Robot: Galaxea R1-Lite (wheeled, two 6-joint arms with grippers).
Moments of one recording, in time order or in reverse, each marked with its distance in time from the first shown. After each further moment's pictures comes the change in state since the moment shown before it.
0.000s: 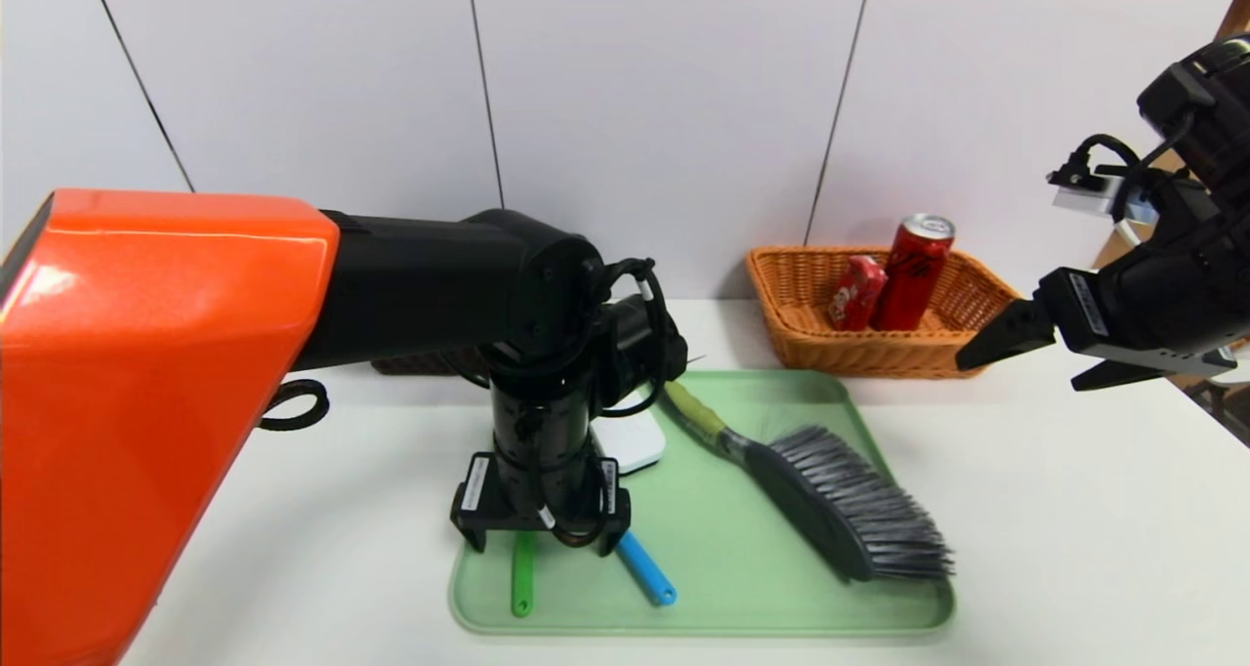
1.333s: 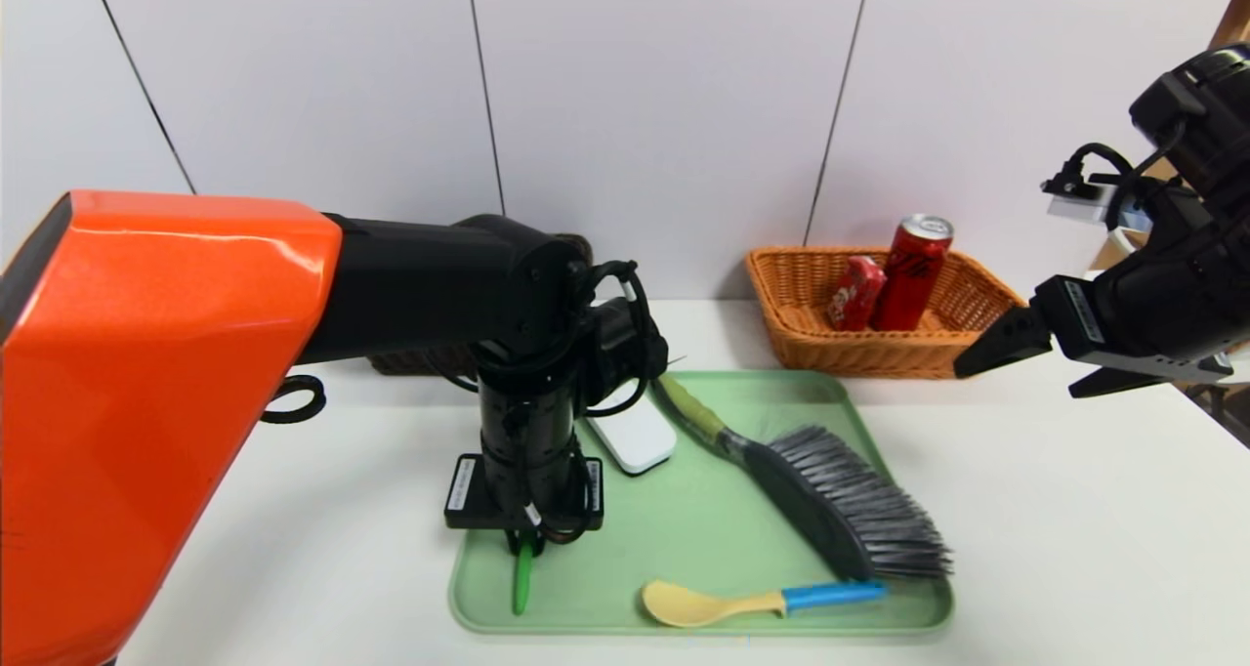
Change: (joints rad) left arm 0.041 0.019 0.031 0.003 -0.007 0.001; right arm 0.000 0.002 0.014 0.000 0.001 -0.001
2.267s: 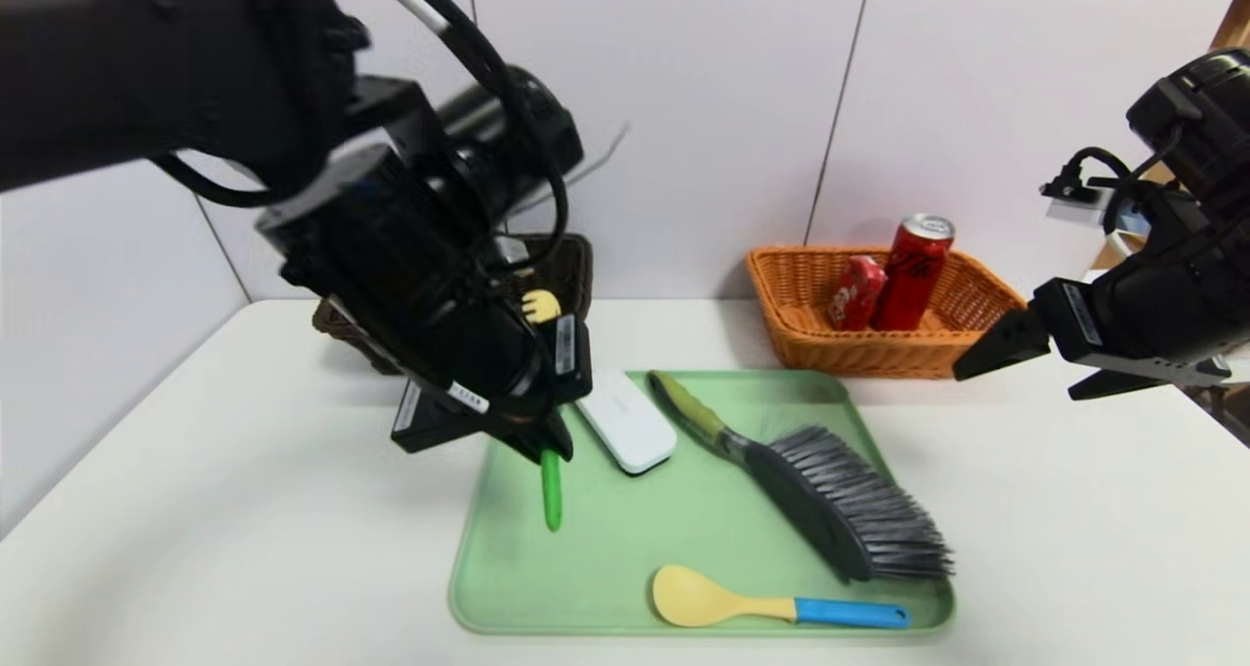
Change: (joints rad) left arm 0.028 -0.283 -0.153 0.010 -0.281 -0.021; right arm 0.000 0.003 0.010 -0.011 -0.001 0.002
